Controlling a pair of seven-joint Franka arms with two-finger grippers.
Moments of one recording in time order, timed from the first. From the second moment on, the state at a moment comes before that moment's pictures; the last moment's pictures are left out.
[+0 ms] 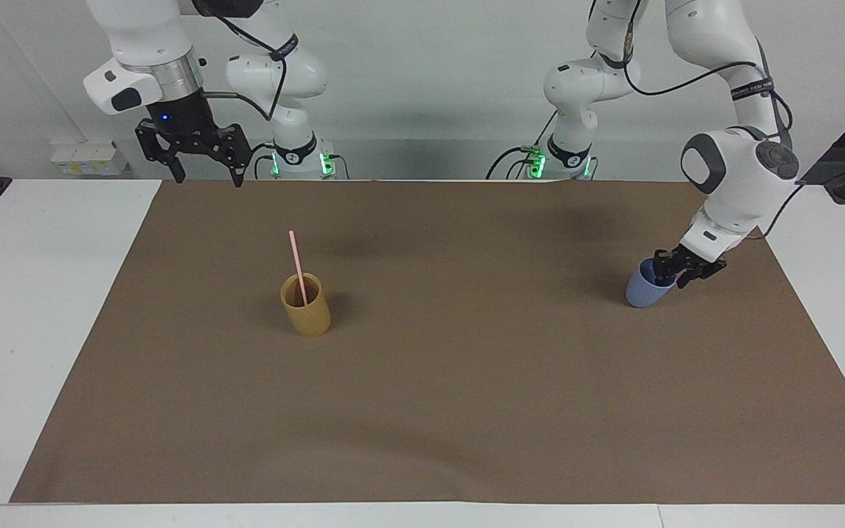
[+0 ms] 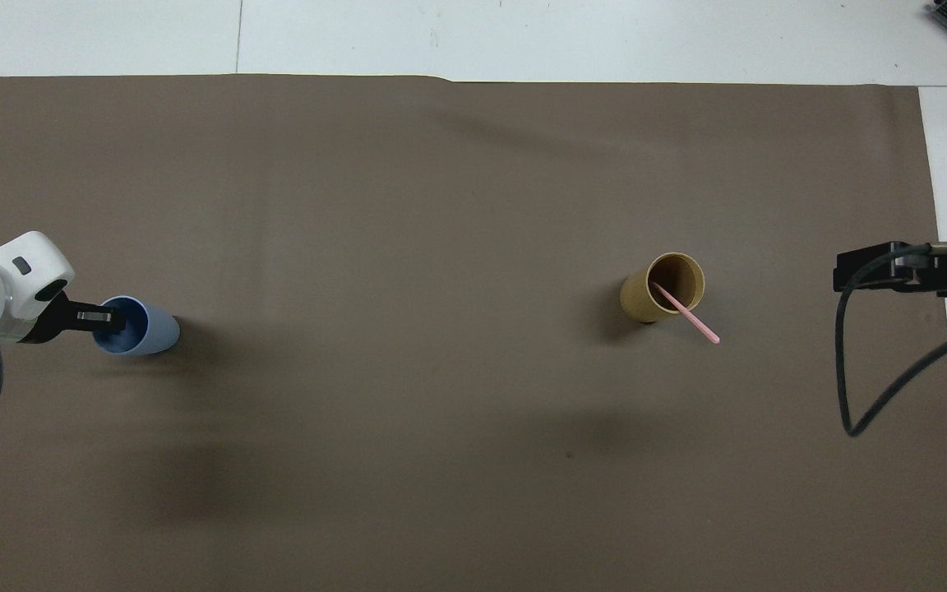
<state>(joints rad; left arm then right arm) 0.18 0.05 -0.07 -2.19 -0.06 2.26 0.26 0.01 -0.07 0.05 -1.59 -0.04 1.56 0.13</state>
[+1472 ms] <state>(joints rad) -0.38 0.06 -0.11 -2.06 -0.06 2.15 -0.48 0.00 -0.07 0.05 -1.59 -0.04 1.56 0.13</state>
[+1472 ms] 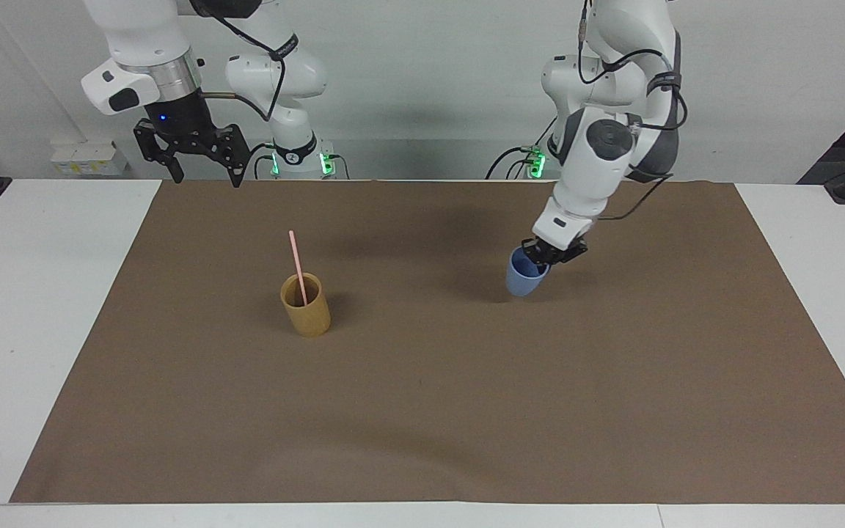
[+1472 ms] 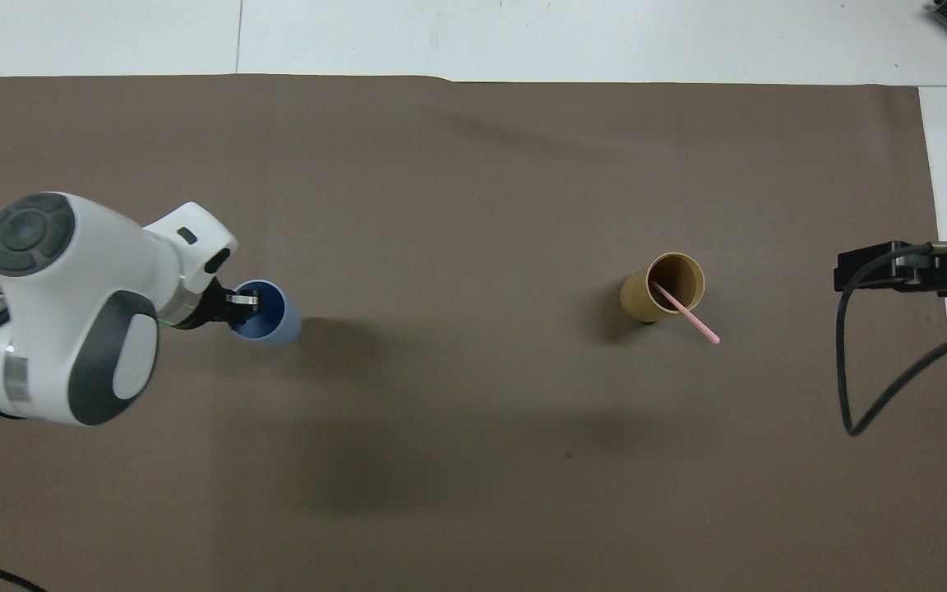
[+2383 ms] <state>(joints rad) -0.40 0.13 -0.08 -2.10 -0.06 2.29 -0.50 0.02 -0.08 0.07 -1.68 -0.03 1.64 0.13</state>
